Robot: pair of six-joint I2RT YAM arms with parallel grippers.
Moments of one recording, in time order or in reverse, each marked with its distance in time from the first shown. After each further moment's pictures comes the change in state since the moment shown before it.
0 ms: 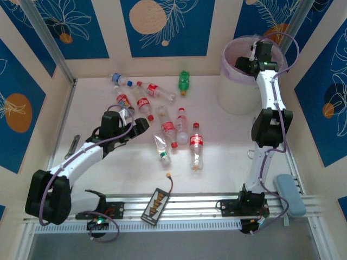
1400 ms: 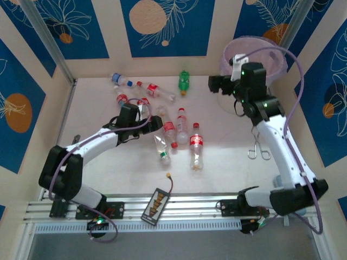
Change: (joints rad) left arm -0.141 0.264 0.217 -0.074 -0.089 0.078; right arm 0.414 -0.946 -0.743 0.071 0.081 0.008
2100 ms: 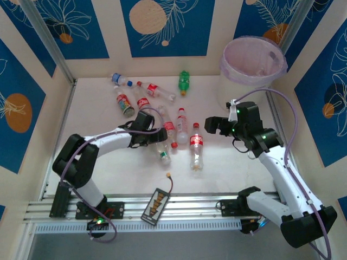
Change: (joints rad) left arm -0.121 0.158 0.023 -0.076 -0.162 0.004; right arm 0.032 -0.279 -0.454 -0.136 -0.190 0.253
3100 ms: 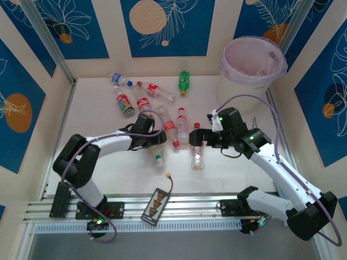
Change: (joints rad) left arm -0.010 -0.017 -0.058 0.084 0.031 -0.041; right arm 0.237 0.058 -0.028 -0.043 -0.173 0.166
